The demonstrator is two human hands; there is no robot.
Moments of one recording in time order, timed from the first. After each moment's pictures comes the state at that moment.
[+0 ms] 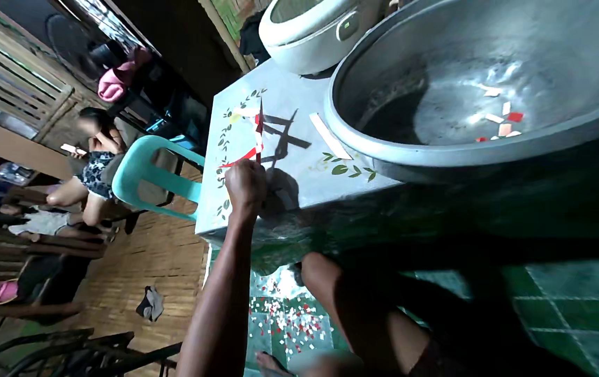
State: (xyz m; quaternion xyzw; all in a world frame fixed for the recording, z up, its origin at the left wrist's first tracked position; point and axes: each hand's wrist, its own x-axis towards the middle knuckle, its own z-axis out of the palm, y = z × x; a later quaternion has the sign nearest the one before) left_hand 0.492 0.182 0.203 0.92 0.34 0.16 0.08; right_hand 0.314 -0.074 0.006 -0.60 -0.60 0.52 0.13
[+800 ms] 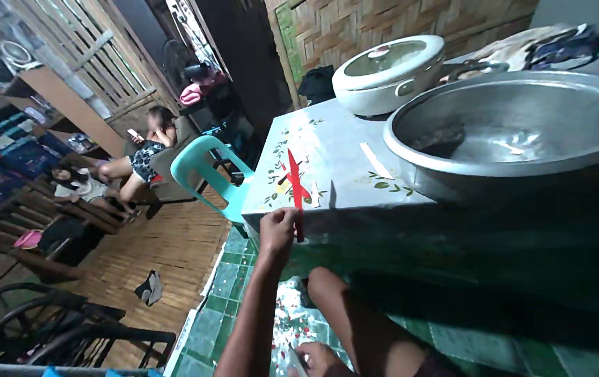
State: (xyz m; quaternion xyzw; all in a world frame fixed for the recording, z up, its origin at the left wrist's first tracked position) left_hand 0.338 0.117 0.200 0.69 0.31 0.30 0.58; right_hand 0.281 -0.057 -0.027 -0.64 -0.46 0.54 0.30
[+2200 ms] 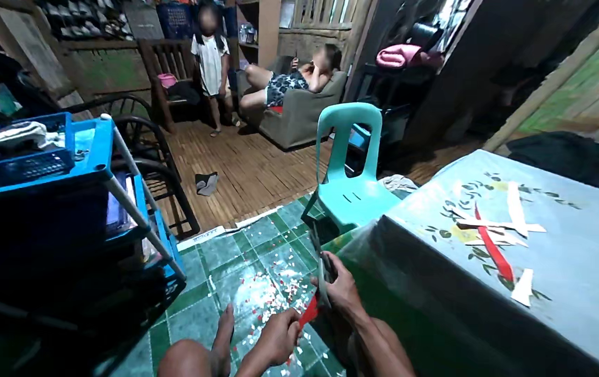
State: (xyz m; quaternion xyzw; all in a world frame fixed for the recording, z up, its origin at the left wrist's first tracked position) left_hand 0.079 0.082 -0.042 0.68 0.49 0.17 0.52; right_hand 0.290 0.163 -0.008 -0.61 -0.60 0.32 0.40
